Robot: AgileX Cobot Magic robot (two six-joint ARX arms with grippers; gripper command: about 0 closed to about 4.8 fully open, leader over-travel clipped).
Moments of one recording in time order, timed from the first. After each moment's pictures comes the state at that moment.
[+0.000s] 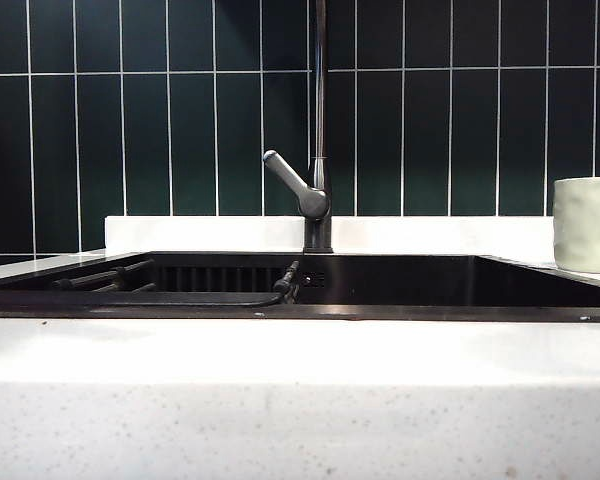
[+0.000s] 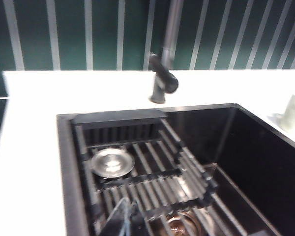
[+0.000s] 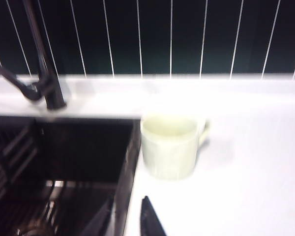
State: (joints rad) left arm -0.21 0.00 0.34 -0.35 0.19 -0.08; right arm -0.01 0.06 0.45 -0.45 -0.03 0.03
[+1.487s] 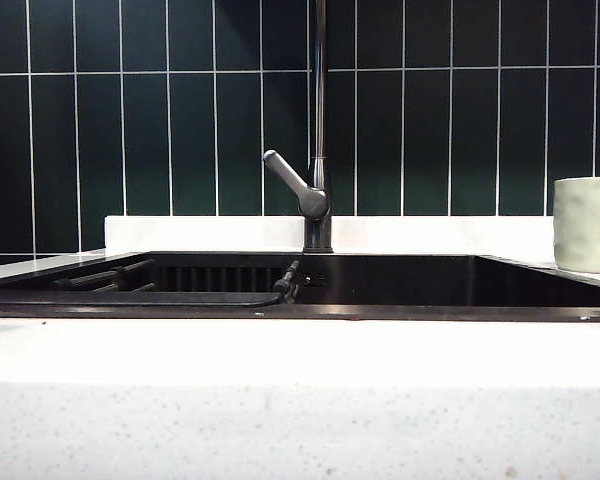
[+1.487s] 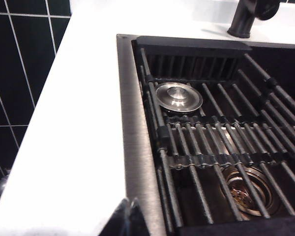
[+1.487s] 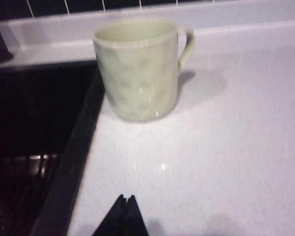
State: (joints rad) left arm -0.21 0.00 0.01 -0.17 -0.03 -0.08; right arm -0.01 0.06 0.01 -0.07 0.07 0.08
